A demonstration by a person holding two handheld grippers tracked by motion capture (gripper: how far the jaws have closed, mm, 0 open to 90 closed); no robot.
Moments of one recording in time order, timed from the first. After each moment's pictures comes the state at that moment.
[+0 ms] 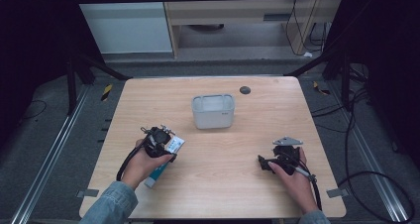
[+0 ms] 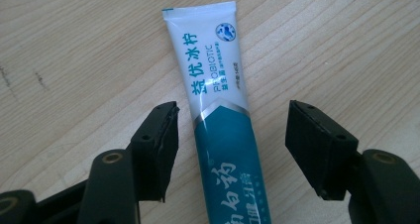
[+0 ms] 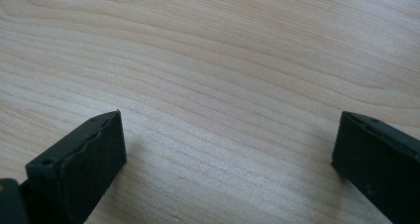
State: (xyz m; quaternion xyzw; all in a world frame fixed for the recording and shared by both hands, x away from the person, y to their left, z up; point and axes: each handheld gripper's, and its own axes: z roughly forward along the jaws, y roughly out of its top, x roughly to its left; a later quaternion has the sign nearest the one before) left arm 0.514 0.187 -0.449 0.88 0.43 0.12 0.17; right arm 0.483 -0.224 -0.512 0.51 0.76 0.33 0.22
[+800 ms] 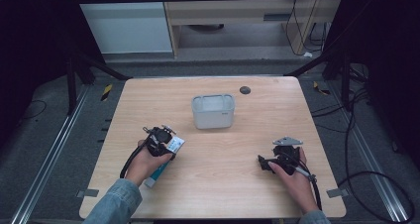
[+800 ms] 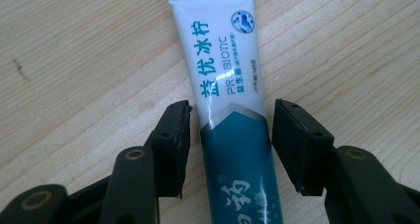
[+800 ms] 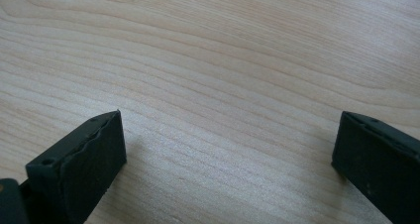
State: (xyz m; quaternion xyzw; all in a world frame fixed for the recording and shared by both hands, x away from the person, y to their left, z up) left arm 0.526 0.188 -0.462 0.88 0.45 0.10 0.15; right arm 0.483 -0.224 -0.512 0.51 0.76 0.33 0.22
